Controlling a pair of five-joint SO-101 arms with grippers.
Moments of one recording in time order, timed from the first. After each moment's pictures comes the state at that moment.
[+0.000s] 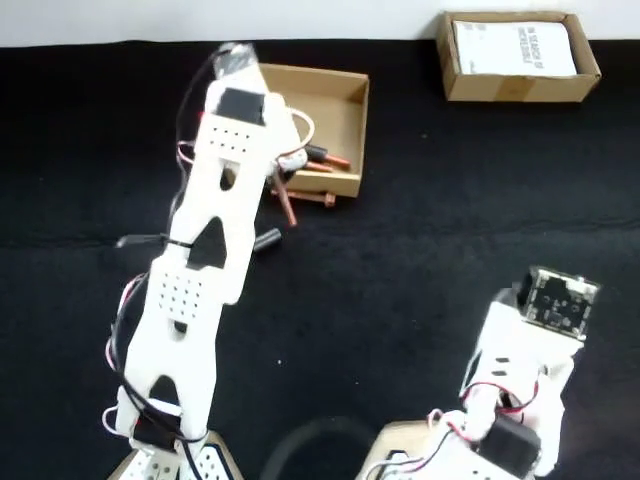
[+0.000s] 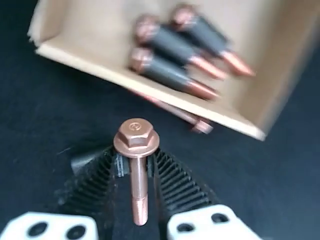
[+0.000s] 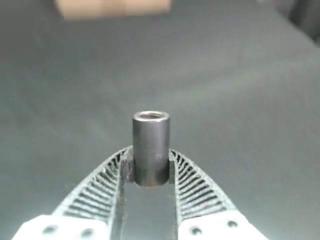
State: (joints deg) left arm 9.2 51.0 -72.1 100.8 37.9; right arm 20.0 -104.2 79.4 56.5 8.1
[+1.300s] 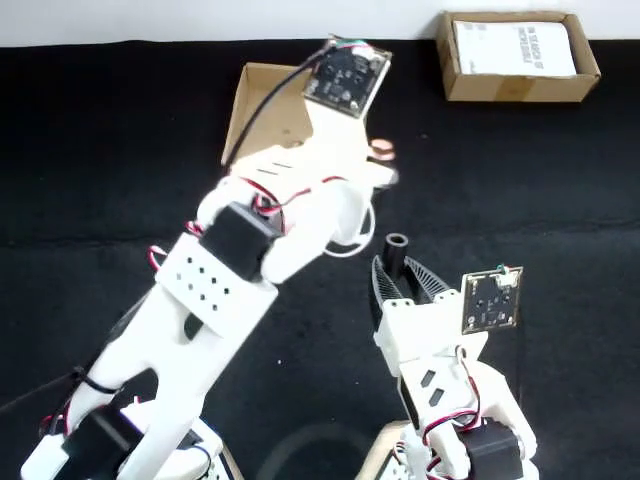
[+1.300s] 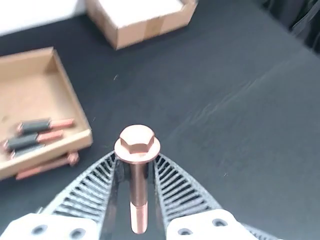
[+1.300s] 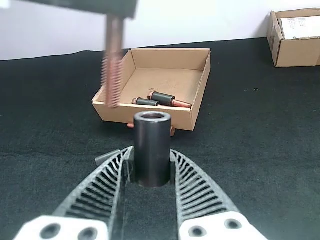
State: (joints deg) left arm 33.5 -20.8 1.4 56.3 14.9; right arm -22.7 -104.4 73.1 56.5 -11.8
